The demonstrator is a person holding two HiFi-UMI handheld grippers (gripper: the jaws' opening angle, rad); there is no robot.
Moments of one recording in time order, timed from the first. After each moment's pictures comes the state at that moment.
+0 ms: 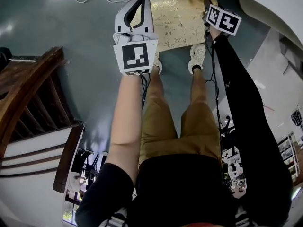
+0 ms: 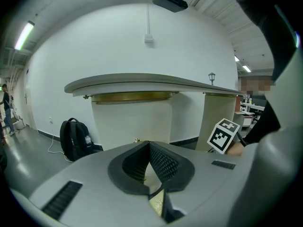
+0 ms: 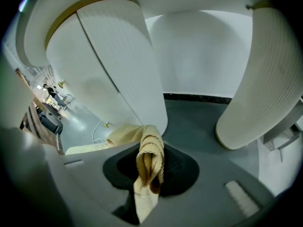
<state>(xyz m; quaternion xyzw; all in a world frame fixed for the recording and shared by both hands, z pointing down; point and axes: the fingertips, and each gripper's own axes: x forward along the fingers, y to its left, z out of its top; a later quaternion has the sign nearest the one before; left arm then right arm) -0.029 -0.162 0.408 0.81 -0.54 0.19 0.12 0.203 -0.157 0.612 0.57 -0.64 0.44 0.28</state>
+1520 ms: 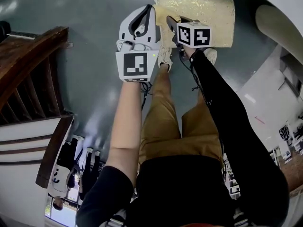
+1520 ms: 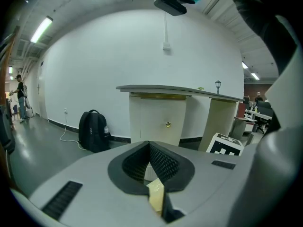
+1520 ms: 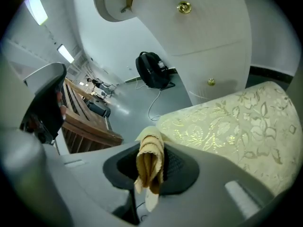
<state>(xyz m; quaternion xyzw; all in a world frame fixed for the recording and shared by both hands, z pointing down) -0.175 -0.081 0.407 0.79 -0.57 0.17 0.15 -0.113 -0.037 0.592 0.33 -0.74 0.52 0.26</state>
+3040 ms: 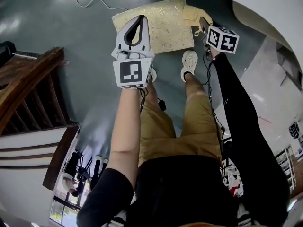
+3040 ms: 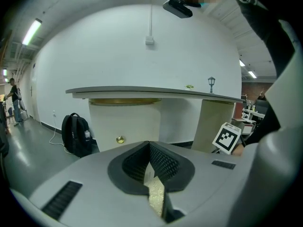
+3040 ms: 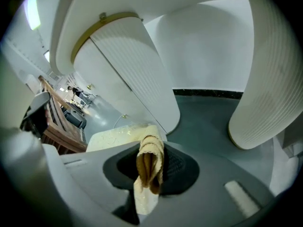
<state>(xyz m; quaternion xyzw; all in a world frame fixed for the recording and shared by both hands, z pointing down) 0.016 -0.111 0.392 0.80 -0.55 0.18 0.15 0.231 -0.103 0.593 0.47 -0.71 0.46 0.25</state>
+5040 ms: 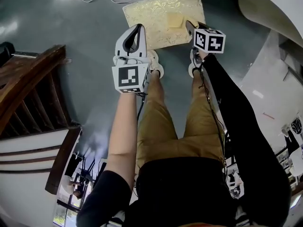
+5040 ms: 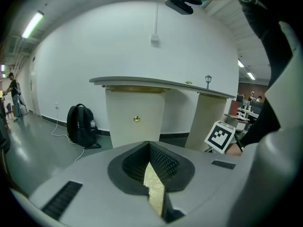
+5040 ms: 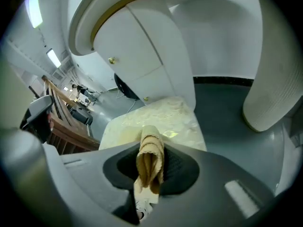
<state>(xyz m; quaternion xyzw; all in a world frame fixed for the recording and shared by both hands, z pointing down) -0.062 -0.040 0.418 0.80 -0.54 0.20 0.18 0.111 -0.033 0.606 0.43 -0.71 0.49 0.26</state>
